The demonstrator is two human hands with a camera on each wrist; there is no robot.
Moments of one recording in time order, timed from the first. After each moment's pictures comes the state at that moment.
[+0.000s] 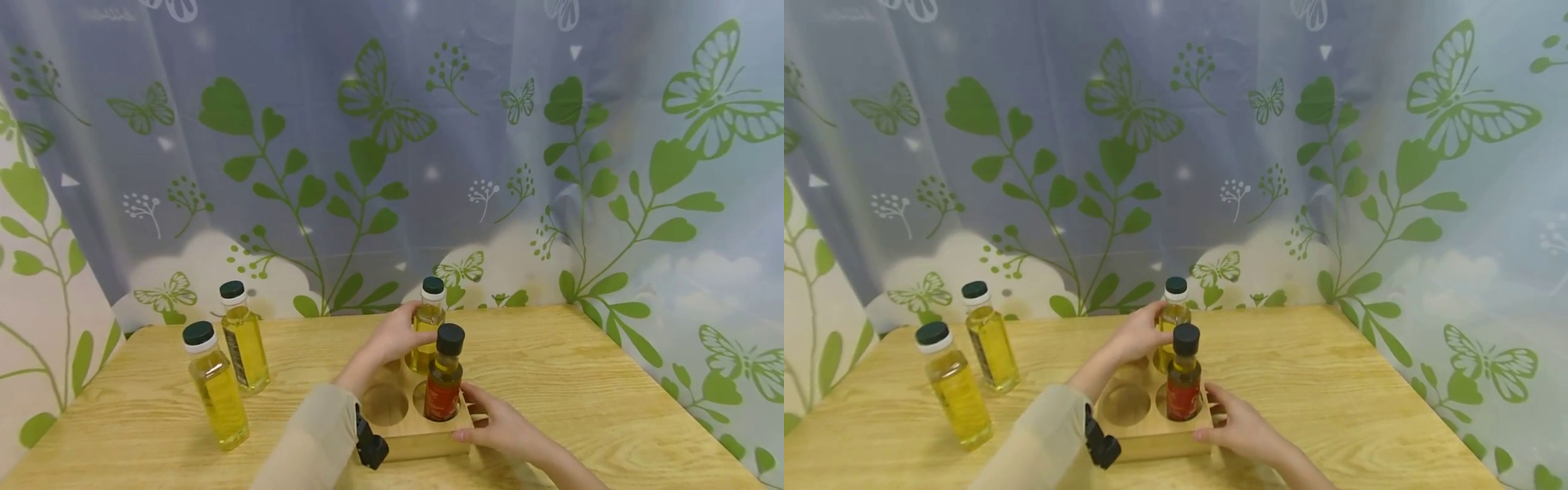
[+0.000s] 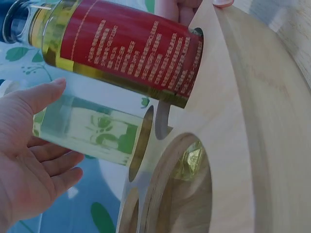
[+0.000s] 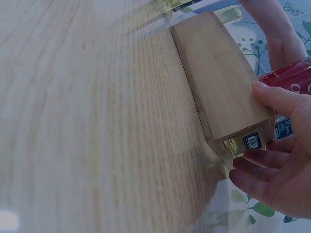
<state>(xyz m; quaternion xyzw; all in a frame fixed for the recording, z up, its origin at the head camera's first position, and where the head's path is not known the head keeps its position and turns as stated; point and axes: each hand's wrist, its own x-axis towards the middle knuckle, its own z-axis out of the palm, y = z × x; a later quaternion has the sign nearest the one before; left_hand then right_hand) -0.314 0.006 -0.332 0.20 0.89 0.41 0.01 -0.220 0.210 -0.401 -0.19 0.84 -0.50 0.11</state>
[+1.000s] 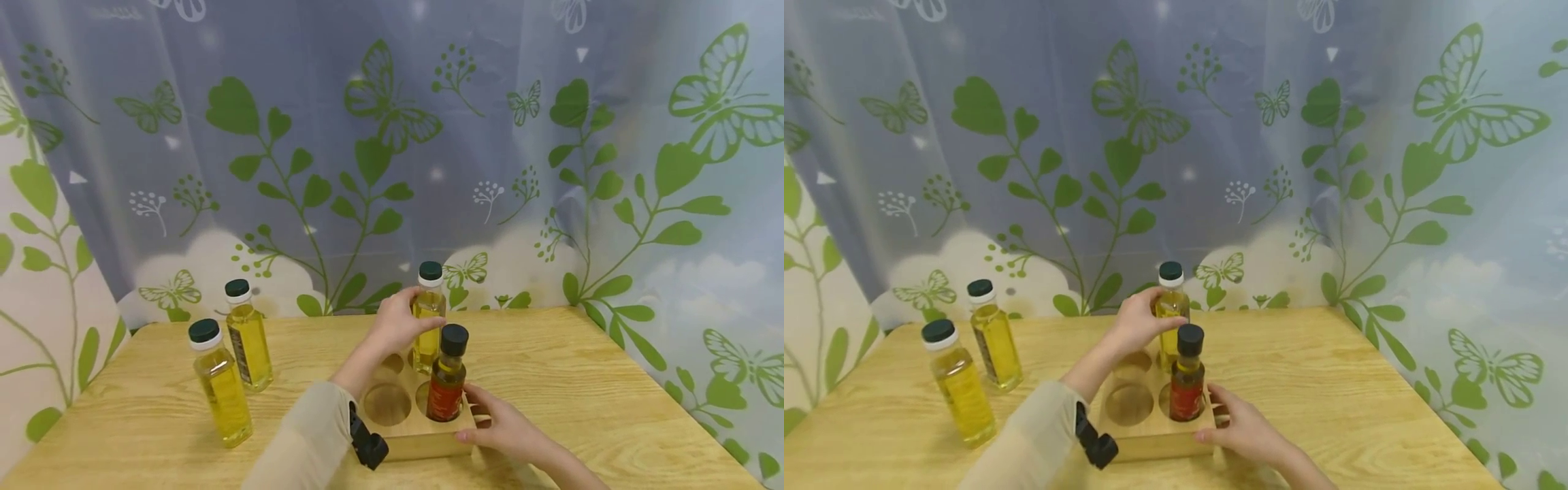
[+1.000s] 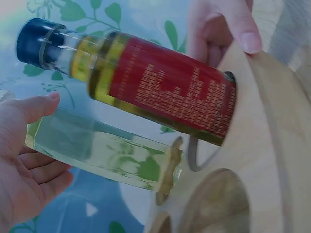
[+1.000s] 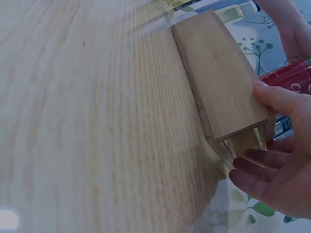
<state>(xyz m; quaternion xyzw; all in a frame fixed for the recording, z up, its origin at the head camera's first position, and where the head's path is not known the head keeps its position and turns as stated) -0.304 0.004 -0.306 0.19 0.88 0.43 -0.05 -0.219 0.209 -0.400 -0.19 0.84 -0.50 0.12</state>
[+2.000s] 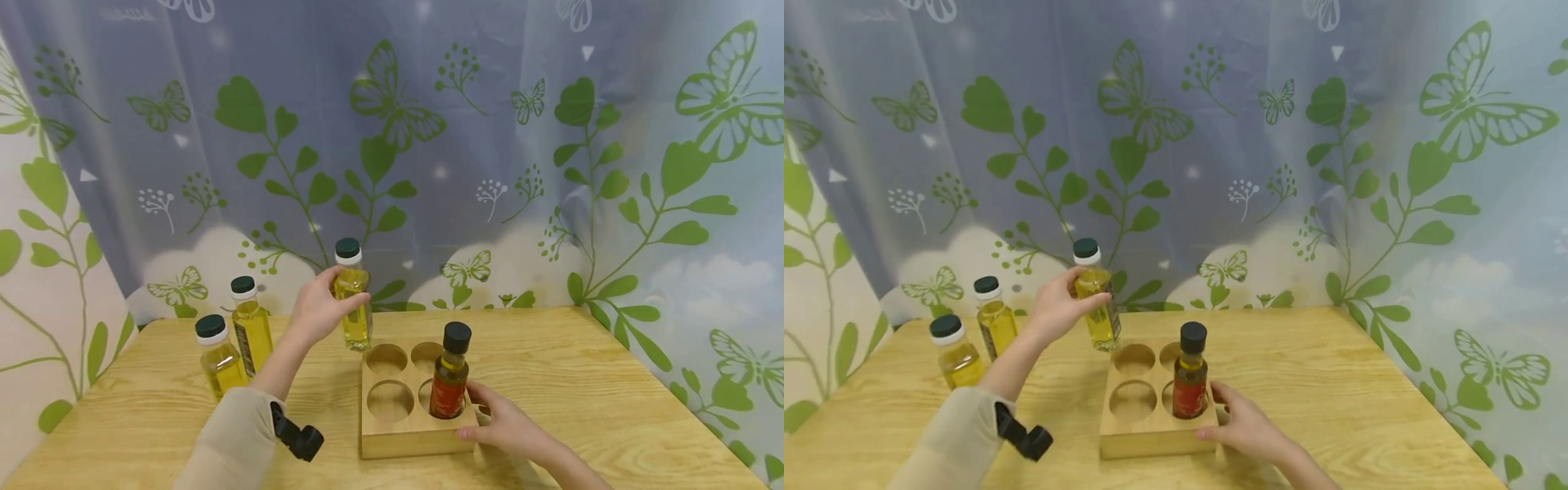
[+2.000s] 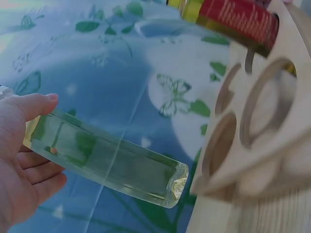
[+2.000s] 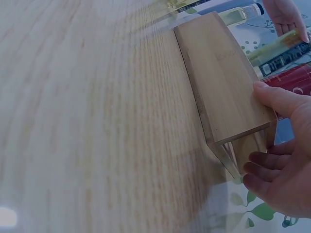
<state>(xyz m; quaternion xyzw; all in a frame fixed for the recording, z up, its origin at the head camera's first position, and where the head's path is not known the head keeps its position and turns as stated) -0.295 -0.098 -0.285 0.14 0.88 0.44 -0.13 -0.218 0.208 -0.398 -0.20 0.86 -0.46 0.09</state>
